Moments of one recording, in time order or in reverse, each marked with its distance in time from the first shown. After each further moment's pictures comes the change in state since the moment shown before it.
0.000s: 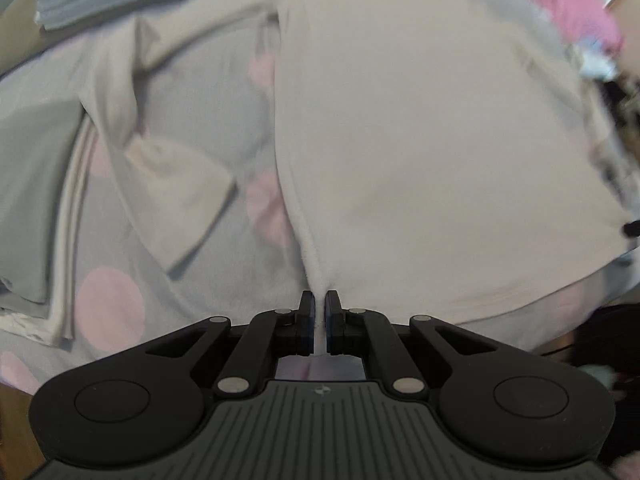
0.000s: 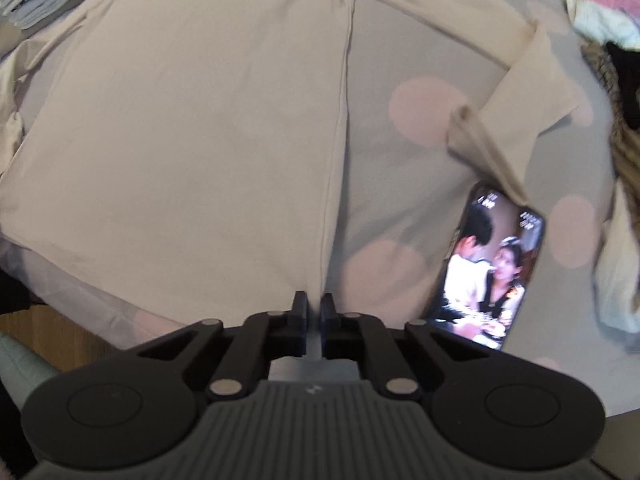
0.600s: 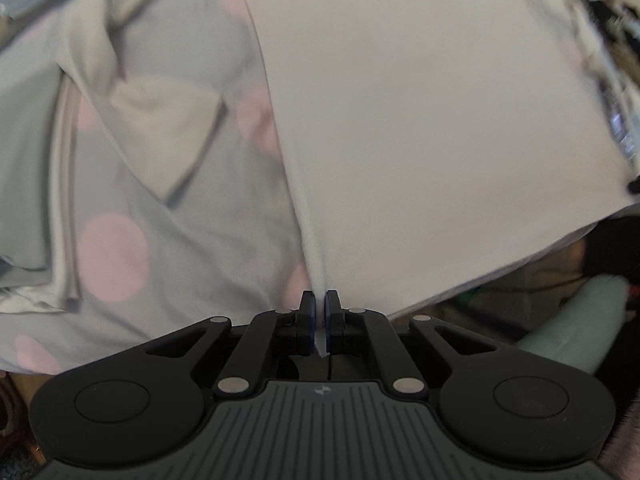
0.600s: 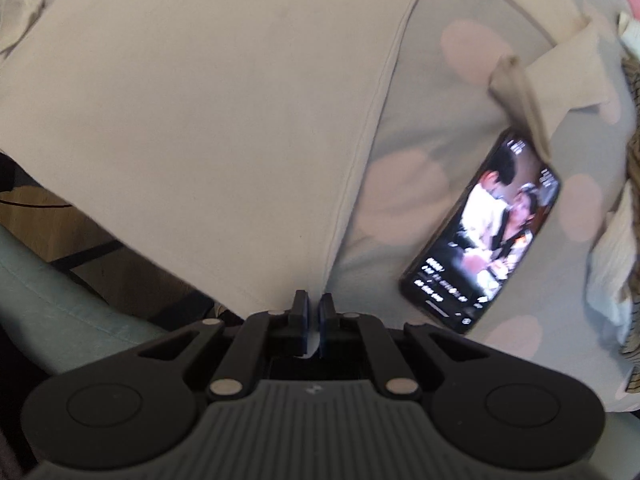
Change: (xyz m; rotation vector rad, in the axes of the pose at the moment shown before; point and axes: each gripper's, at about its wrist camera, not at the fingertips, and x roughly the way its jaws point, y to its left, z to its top) left arm 0.037 -0.003 -0.052 0.146 0.238 0.062; right arm 0.033 0.028 -0.039 -0.185 0.243 -0.058
